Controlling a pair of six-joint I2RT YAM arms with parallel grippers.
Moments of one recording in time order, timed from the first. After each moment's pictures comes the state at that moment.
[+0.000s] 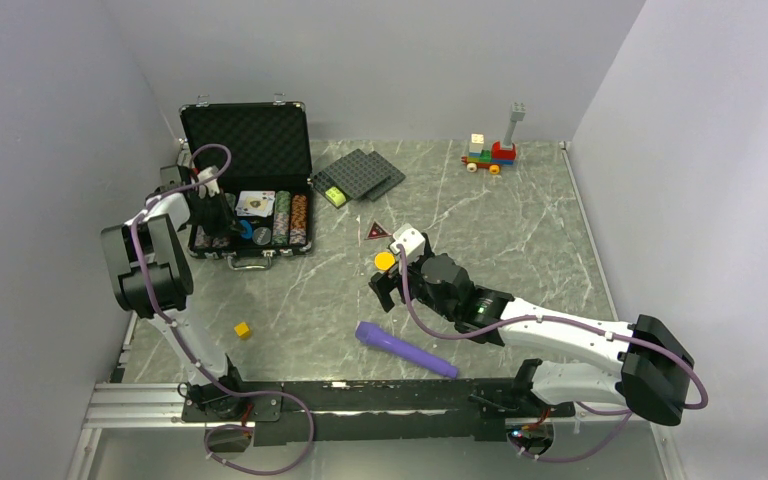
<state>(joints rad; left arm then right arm) 0.30 1.90 1.27 -0.47 0.51 -0.09 1.01 1.14 0.63 0.19 0.23 0.06</state>
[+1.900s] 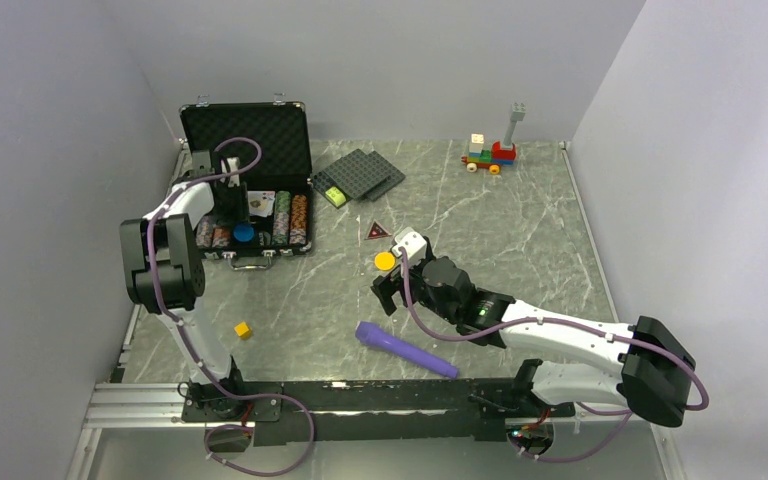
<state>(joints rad) 0.13 1.91 1.35 -0.51 0.09 -0.02 1.01 1.13 0.60 0.19 0.23 0.07</state>
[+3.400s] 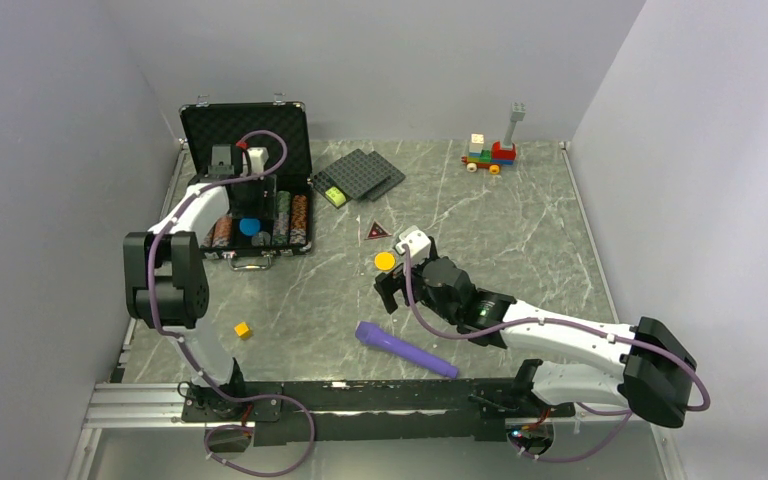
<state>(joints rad) 0.01 1.79 1.31 -0.48 0.14 0.02 1.01 1.12 0.60 0.17 0.27 0.11</state>
